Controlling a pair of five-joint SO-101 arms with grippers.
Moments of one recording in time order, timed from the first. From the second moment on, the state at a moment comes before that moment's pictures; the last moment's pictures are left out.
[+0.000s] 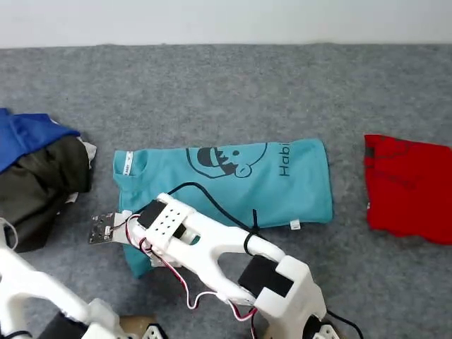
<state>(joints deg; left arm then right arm) -60.9 -21.8 39.1 60.9 -31.7 -60.8 22.8 7.1 65.8 32.3</state>
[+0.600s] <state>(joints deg) -60.8 -21.8 39.1 60.9 -31.9 -55.1 18.0 7.2 64.9 33.2</state>
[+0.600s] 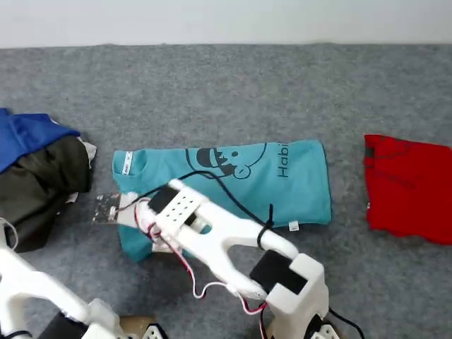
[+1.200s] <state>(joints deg) -60.8 -21.8 39.1 60.9 -32.0 -43.9 28.2 -11.3 66.5 37.0</state>
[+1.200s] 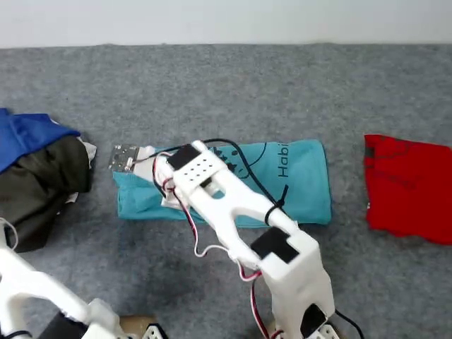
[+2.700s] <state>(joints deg) -56.8 -21.8 40.1 60.9 -32.0 -42.0 44.4 -35.6 69.9 37.1</state>
